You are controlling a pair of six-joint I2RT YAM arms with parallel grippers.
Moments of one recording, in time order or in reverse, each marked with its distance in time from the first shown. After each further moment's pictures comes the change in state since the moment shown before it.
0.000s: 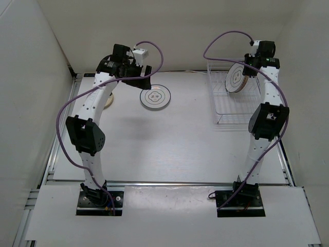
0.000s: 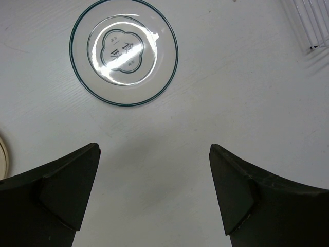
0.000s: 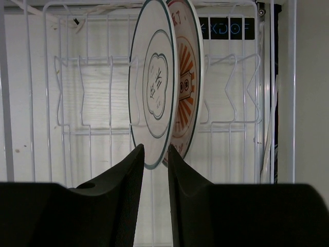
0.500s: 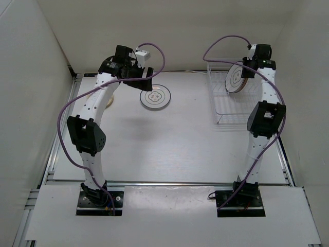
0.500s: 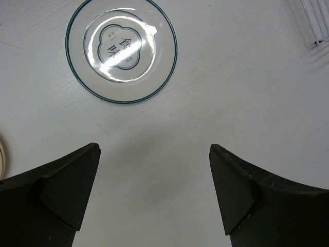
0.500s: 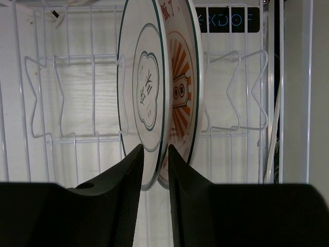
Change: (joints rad) left arm -0.020 0.000 -0.013 -0.001 -0.019 0.000; right arm 0.000 0.082 0.029 0.020 0.028 0.000
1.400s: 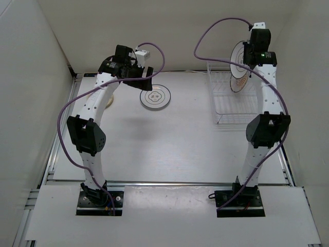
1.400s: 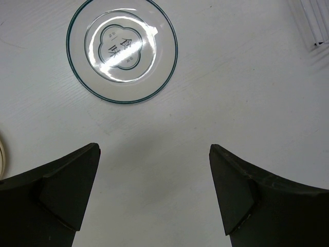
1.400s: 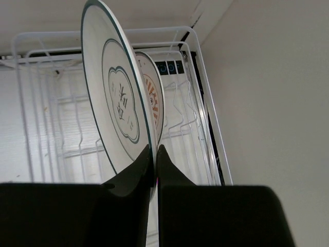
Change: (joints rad) left arm 0.000 0.000 0.002 -0.002 -0.012 -0.005; right arm 0.135 -0.255 -0.049 0.024 0.375 -0.016
